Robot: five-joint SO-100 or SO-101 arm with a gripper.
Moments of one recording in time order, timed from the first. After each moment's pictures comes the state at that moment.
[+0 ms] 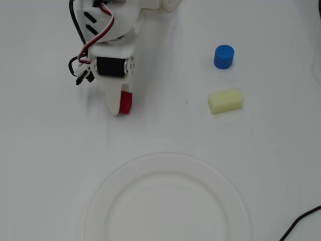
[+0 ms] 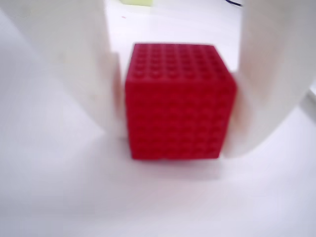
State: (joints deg) arm 13.8 102.0 124.3 44.4 -2.5
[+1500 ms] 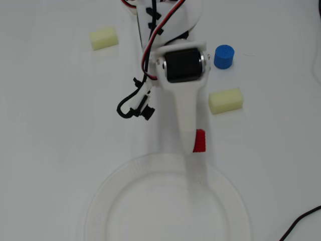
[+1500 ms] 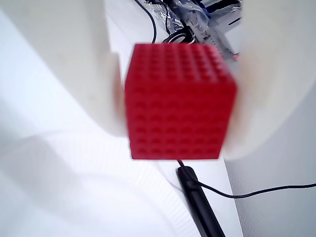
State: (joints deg) arm -4.6 96.4 117.8 4.4 1.5
